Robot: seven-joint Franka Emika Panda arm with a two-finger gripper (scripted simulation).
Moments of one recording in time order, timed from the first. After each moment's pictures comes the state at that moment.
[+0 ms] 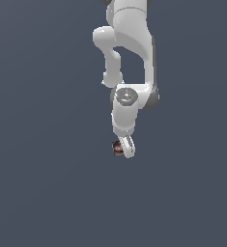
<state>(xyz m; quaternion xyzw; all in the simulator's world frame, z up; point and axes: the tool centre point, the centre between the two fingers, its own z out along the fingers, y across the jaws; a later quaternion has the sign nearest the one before) -0.004 0.043 0.073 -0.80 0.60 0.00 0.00</state>
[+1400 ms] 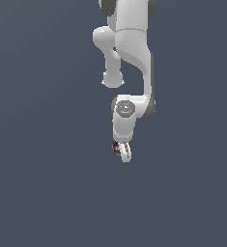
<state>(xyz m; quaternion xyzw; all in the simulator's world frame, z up) -0.007 0.043 0.018 -0.77 0.64 0.00 0.00</state>
